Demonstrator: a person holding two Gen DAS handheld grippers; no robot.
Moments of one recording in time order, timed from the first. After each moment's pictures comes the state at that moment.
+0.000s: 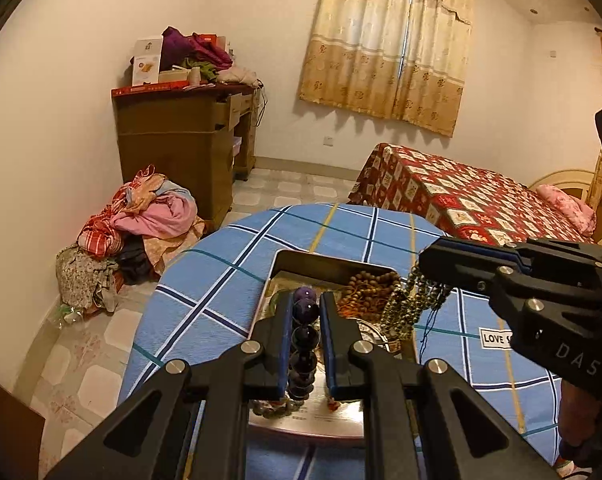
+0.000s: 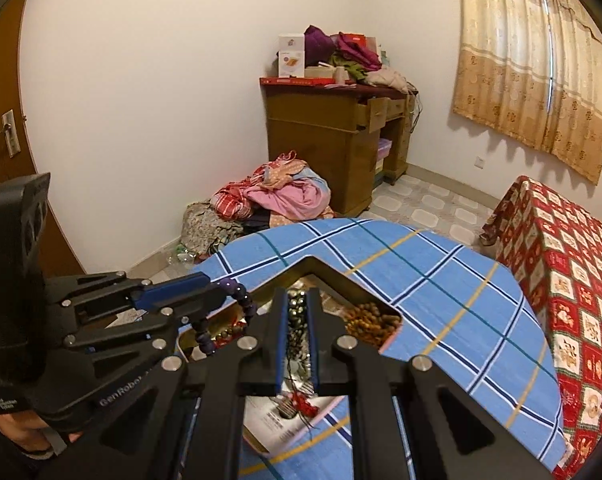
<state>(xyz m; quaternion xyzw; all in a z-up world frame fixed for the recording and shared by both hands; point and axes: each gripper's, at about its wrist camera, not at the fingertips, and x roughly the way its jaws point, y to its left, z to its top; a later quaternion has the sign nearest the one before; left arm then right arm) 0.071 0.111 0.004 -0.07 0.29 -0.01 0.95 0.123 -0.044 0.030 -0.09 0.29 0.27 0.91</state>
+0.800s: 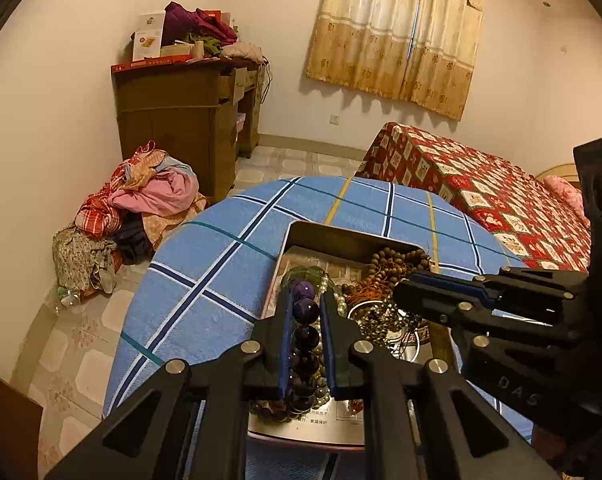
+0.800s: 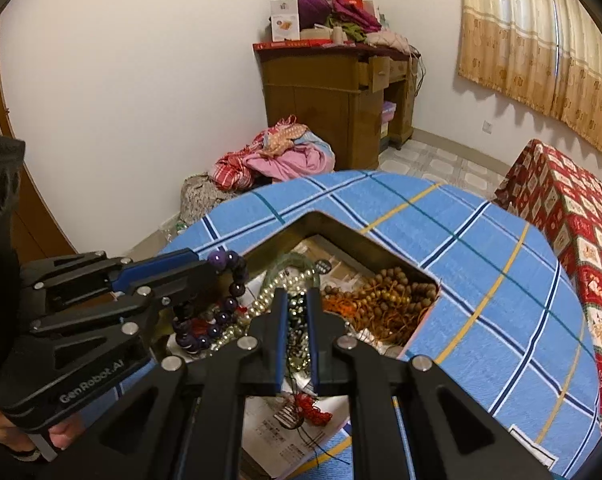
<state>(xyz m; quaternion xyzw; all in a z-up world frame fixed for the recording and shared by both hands) 0.093 0.121 -0.024 -0.08 0.33 -0.01 0.94 0.152 -0.035 -0.023 -0.08 0.35 0.27 0.89</state>
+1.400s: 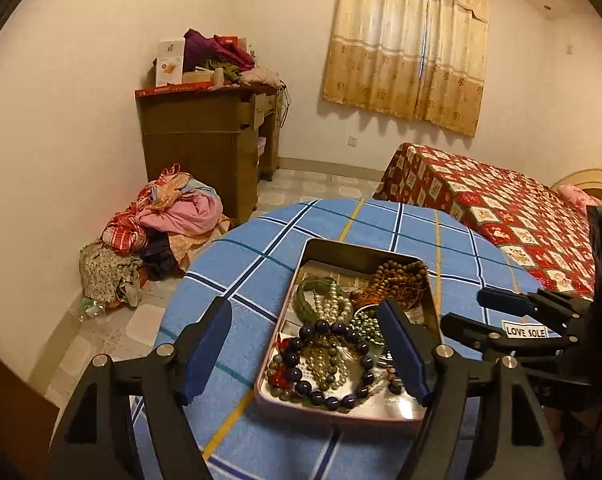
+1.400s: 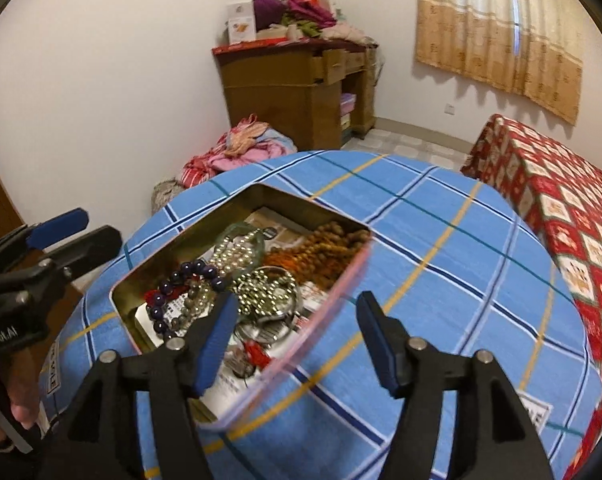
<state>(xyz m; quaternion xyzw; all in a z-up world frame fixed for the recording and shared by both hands) 0.053 0.116 0.002 -0.06 0.29 0.04 0.96 0.119 -0.086 -0.023 -0.04 0.35 0.21 0.91</state>
